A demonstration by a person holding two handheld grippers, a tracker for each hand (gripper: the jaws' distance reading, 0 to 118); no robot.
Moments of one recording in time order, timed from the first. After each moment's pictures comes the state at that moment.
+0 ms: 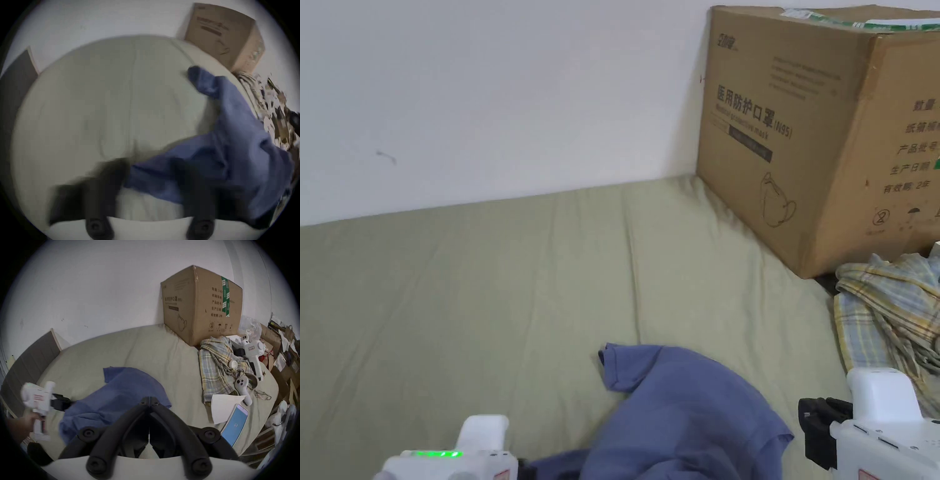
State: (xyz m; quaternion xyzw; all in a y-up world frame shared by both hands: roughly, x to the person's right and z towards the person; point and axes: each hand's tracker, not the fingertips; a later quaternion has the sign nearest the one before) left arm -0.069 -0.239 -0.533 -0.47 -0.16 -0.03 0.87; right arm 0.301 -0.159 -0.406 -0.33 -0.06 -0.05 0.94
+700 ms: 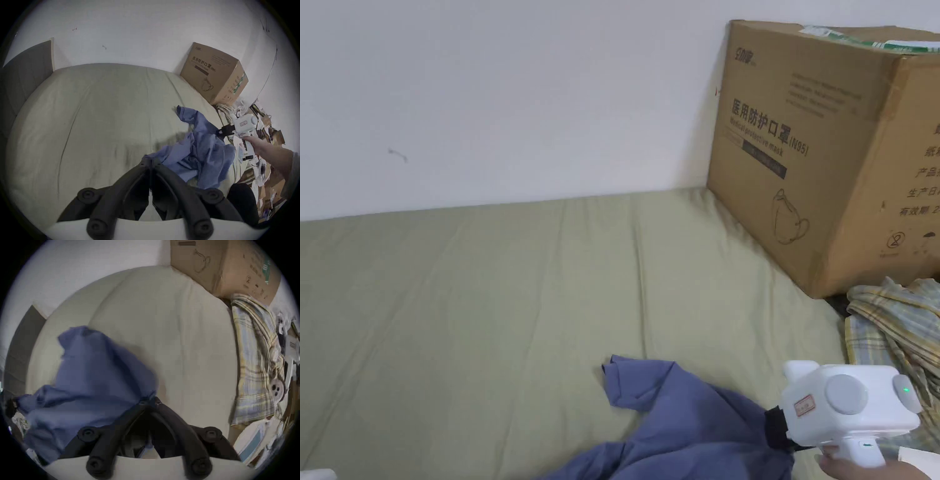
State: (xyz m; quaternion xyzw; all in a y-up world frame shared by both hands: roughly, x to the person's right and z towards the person) left arm -0.173 -0.152 -0.441 -0.40 -0.16 0.08 0.90; right arm 0.352 -0.233 -0.559 -0.54 0.02 -0.08 0.84
